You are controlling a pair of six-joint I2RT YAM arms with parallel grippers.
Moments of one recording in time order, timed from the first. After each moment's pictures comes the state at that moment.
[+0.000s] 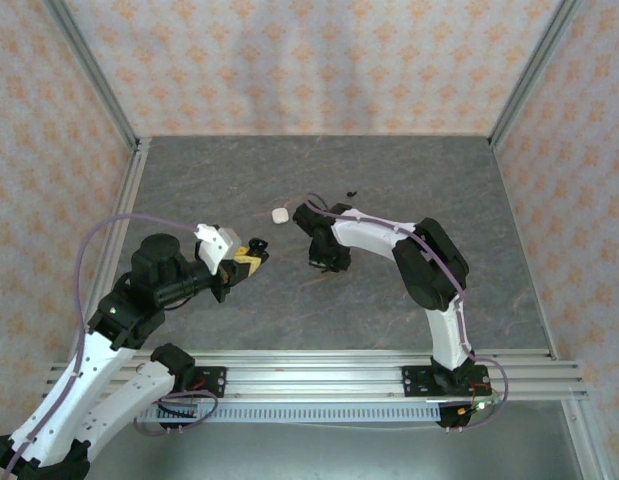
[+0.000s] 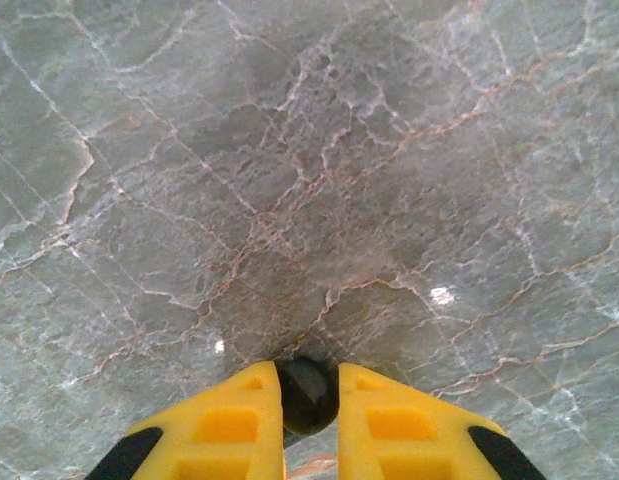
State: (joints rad) left arm -0.45 0.62 0.80 -0.57 0.41 0.09; right arm 0.76 2.03 1.46 -0.90 0.06 1.00
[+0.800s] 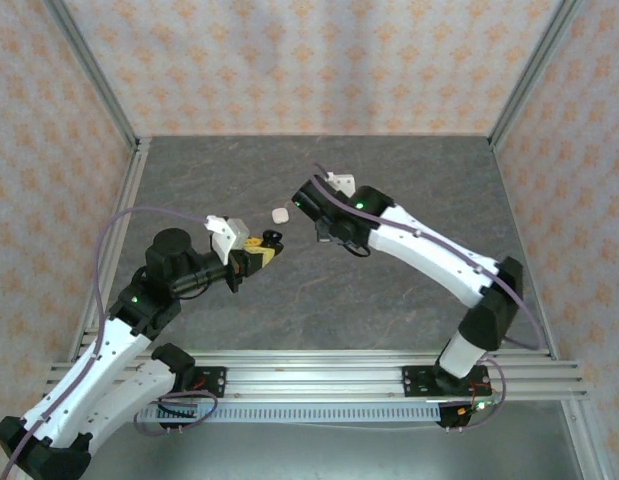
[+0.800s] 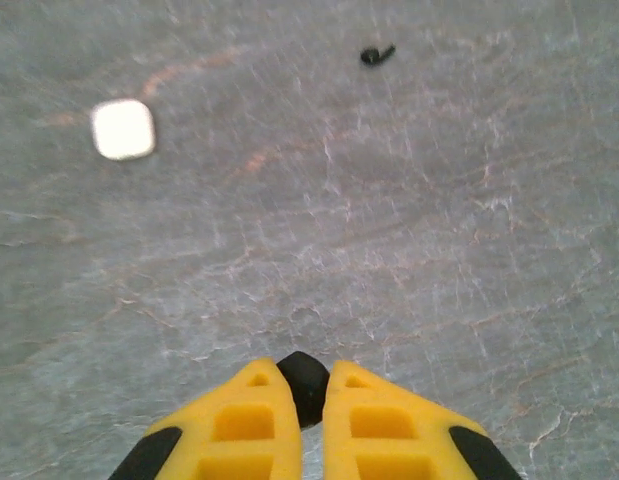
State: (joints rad) left arm -0.45 0.69 0.72 -0.29 0.48 -0.04; right arm 0.91 1.62 1.67 -1.16 0.48 0.76
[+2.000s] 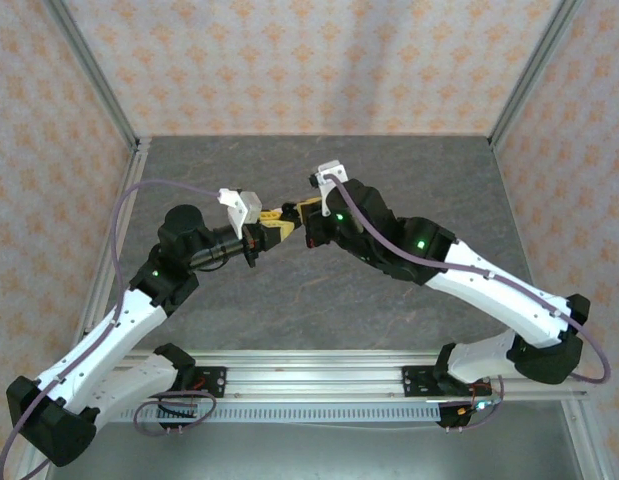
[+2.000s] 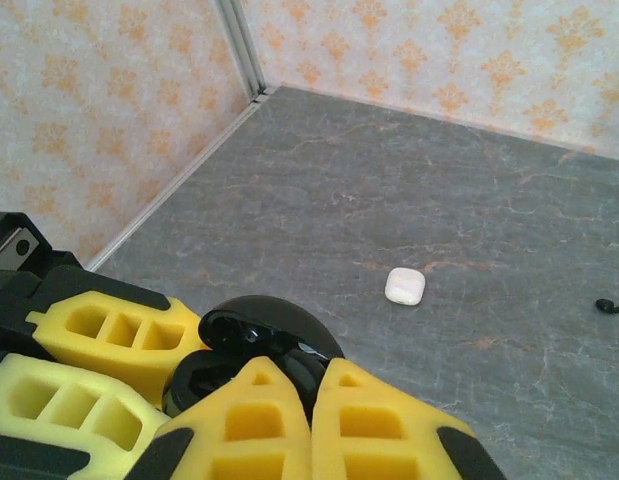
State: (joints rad) left arm -0.48 0.90 0.81 -0.01 0.55 -0.09; right arm 1.06 1.33 1.54 -0.69 0.33 0.37
